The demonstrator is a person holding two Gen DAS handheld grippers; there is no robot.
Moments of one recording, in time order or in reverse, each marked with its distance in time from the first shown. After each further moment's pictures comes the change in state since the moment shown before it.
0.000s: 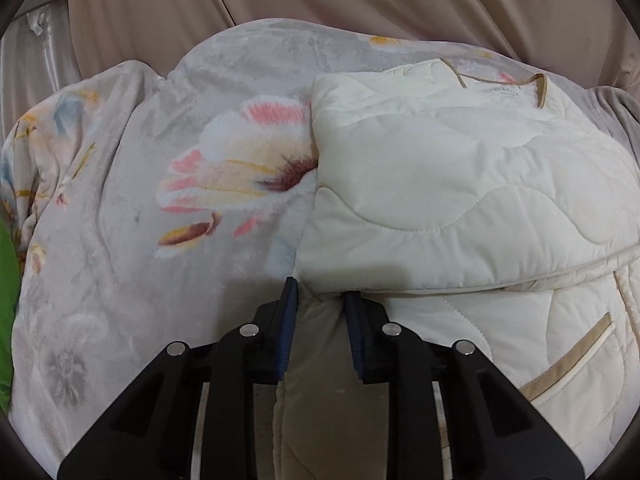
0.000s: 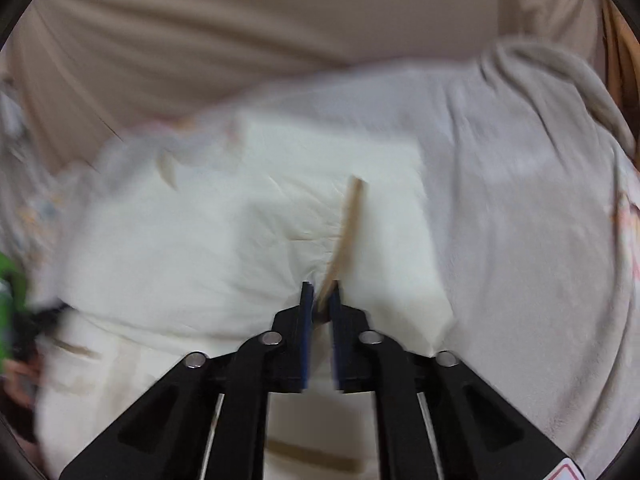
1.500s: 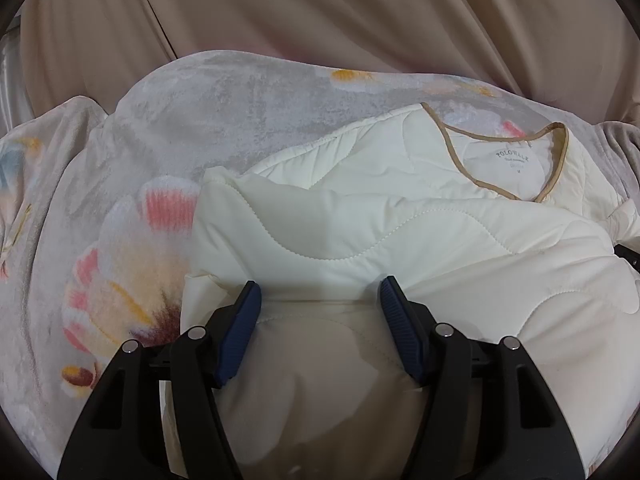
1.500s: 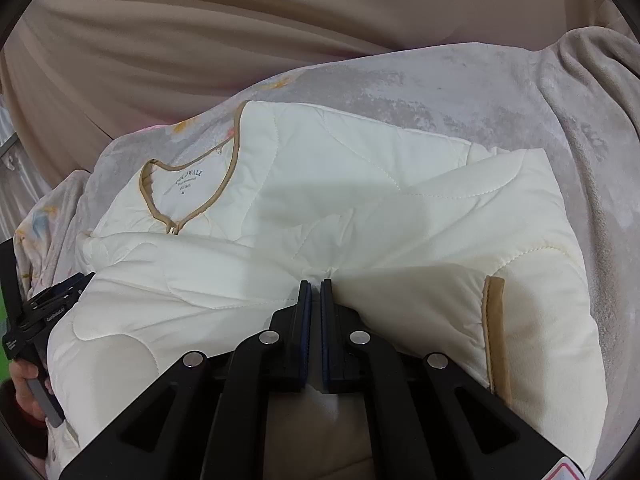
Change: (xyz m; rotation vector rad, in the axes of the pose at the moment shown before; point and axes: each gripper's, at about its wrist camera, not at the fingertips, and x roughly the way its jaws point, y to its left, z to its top) left arm 0.064 -0.056 0.090 -0.025 -0.088 -0.056; right arm 0.071 0.043 0.077 -0.033 -0.076 0.082
